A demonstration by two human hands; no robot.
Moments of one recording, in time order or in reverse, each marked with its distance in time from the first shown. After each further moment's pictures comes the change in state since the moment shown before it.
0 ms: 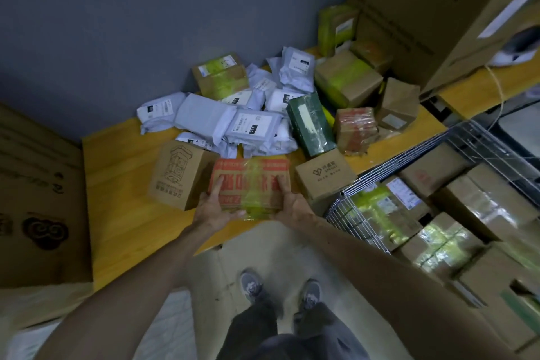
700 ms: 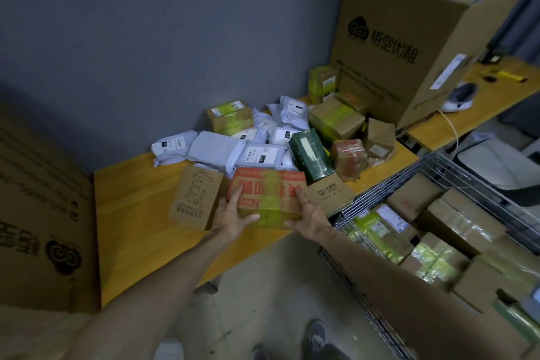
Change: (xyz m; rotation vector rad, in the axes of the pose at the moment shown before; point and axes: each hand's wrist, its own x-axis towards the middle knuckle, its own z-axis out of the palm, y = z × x) left_hand -0.035 0.001 -0.041 -0.094 0.043 0.234; right_hand -0.061 -0.038 -0.015 0.266 0.183 0.004
